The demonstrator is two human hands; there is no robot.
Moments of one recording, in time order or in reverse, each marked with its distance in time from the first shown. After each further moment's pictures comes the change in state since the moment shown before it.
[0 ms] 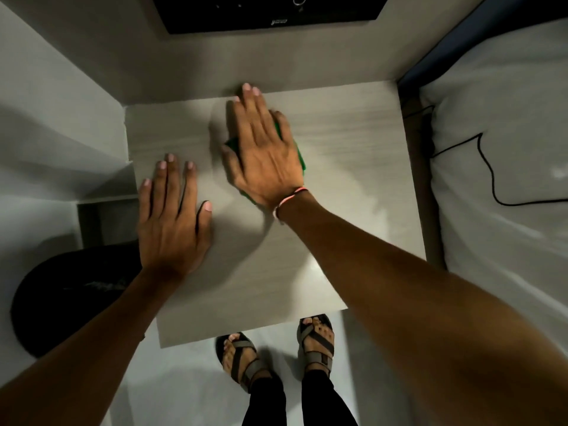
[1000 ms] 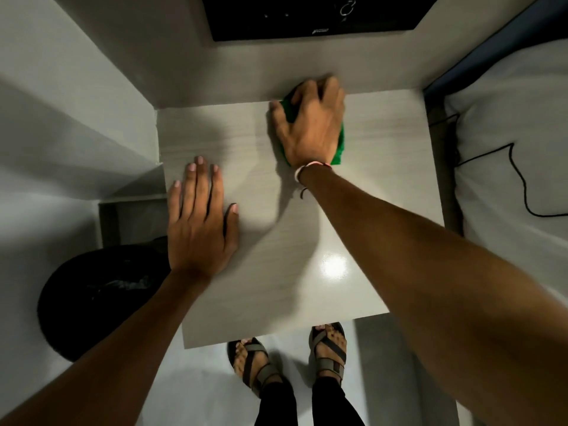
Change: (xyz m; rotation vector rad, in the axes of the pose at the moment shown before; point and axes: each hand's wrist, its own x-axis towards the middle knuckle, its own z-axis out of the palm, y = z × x) left_hand 0.001 0.004 -0.008 -0.044 -0.032 -0.023; right_hand 0.047 0.014 -0.007 0.202 0.268 0.403
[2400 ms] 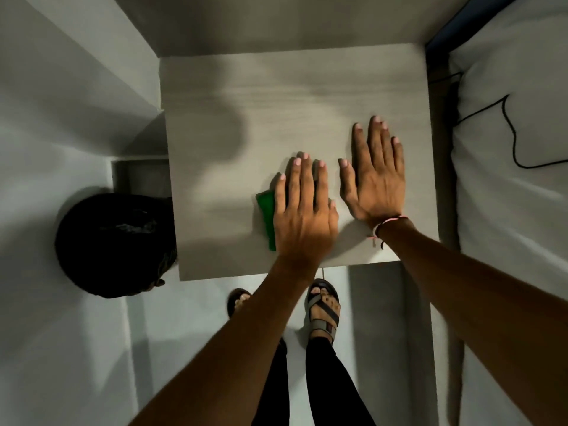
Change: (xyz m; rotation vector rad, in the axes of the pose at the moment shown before) left_hand -0.050 0.186 -0.008 -0.120 -0.055 -0.063; right_hand -0.126 0.156 -0.057 -0.266 -0.256 -0.244
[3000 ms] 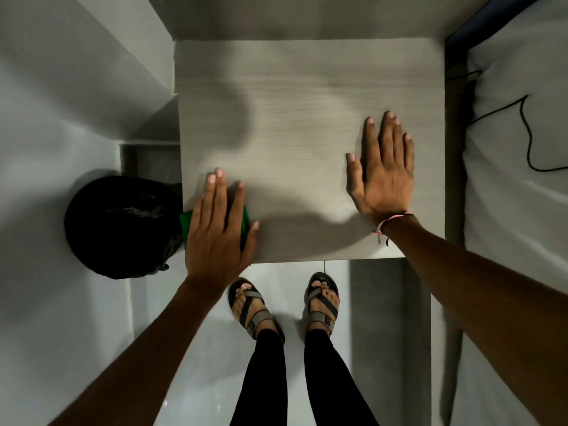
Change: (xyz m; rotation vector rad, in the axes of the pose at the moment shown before) left_hand -0.062 -0.141 -0.022 0.131 -0.034 0.033; right_hand 0.000 0.000 0.004 -0.021 0.032 0.011
